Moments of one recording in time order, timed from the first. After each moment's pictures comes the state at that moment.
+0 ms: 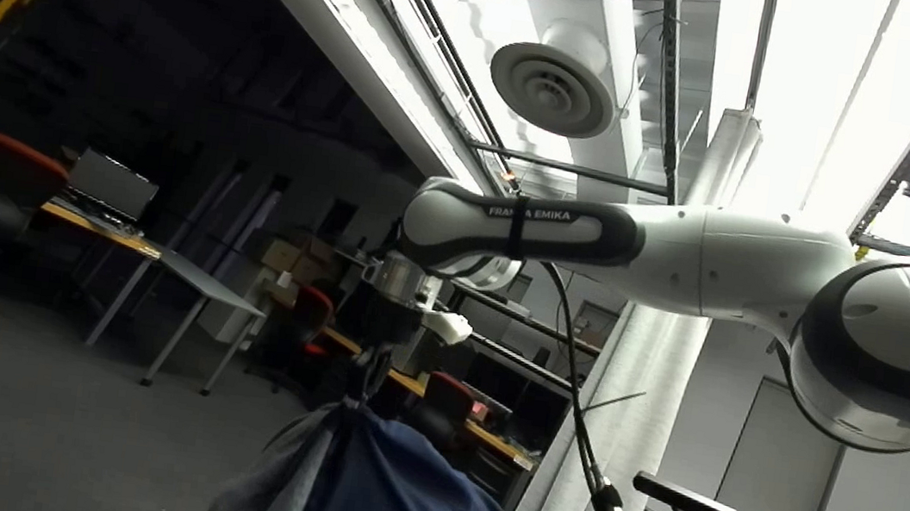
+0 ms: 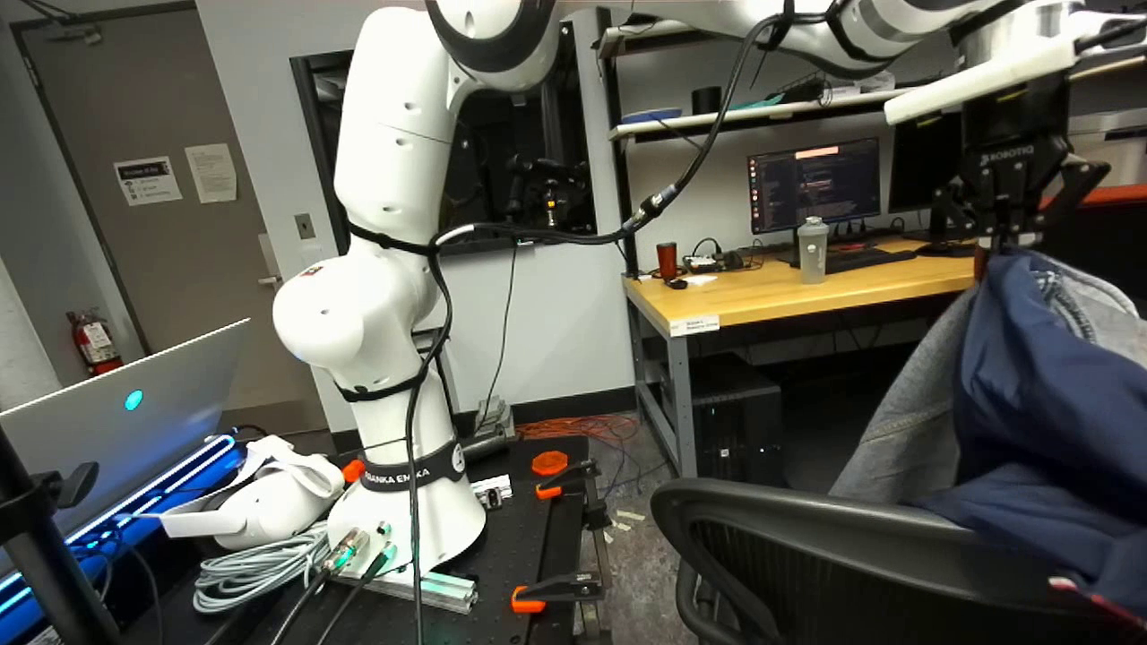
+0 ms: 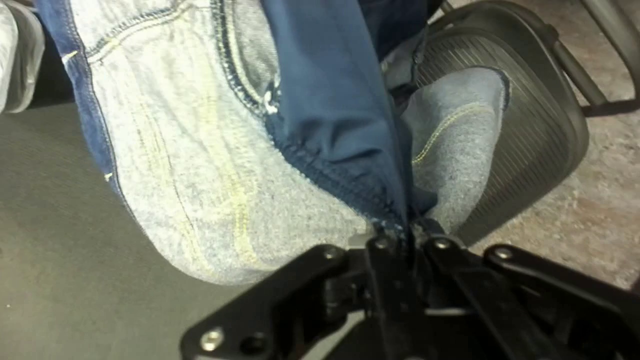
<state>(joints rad) -0.02 0.43 0.06 -1.40 -0.20 1.80 -0.44</state>
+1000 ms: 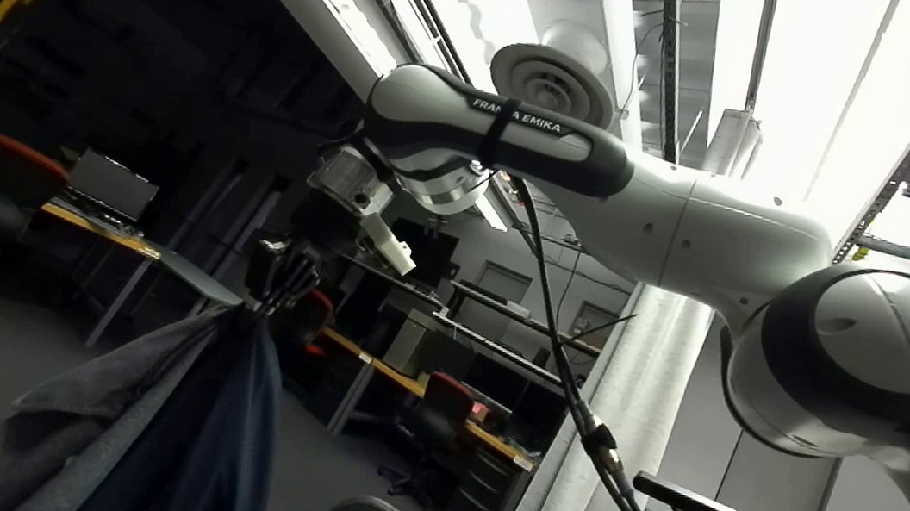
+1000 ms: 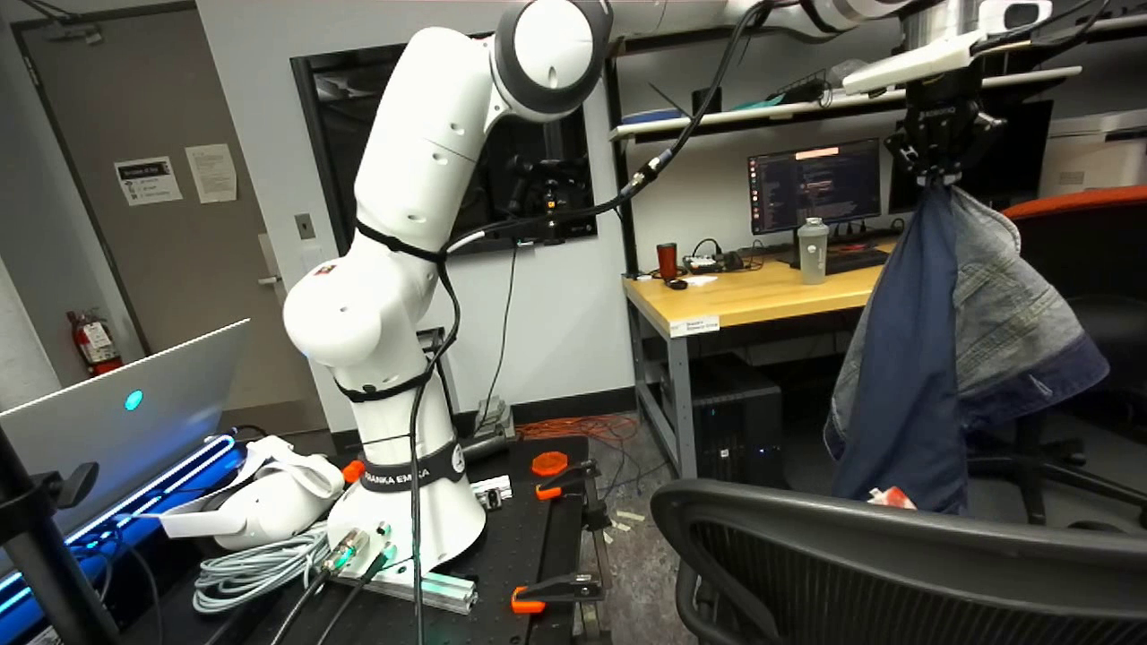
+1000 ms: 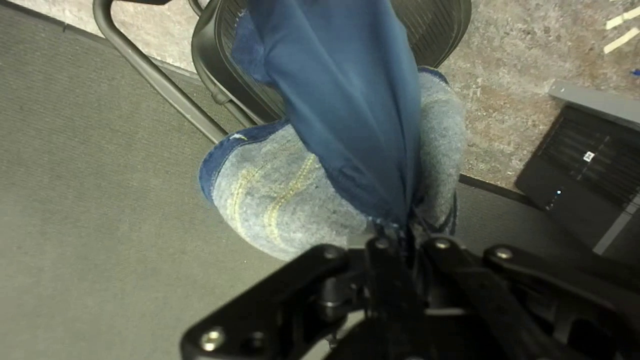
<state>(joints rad) 0.11 0.57 0.13 -1.07 -0.05 1.73 -0.28</state>
